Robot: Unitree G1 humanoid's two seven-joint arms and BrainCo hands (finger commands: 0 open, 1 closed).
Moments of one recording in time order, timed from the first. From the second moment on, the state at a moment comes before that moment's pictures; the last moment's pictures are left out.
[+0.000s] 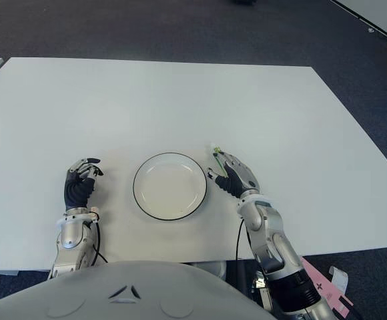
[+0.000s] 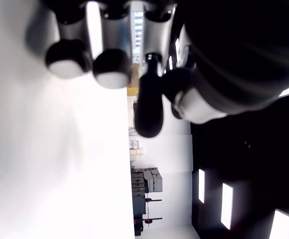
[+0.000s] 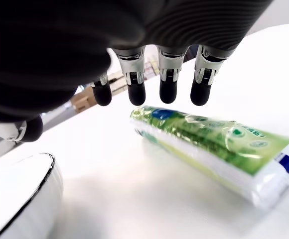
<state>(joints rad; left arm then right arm) 0.37 -0.06 0.06 0.12 0.08 -0.33 0.19 0.23 -0.52 0.29 -0.30 -0.71 0.29 0.15</state>
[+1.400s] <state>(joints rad) 0.38 -0.06 0.06 0.09 0.08 -0.30 0.19 0.15 -0.50 0.26 -0.15 -0.85 0.36 0.12</state>
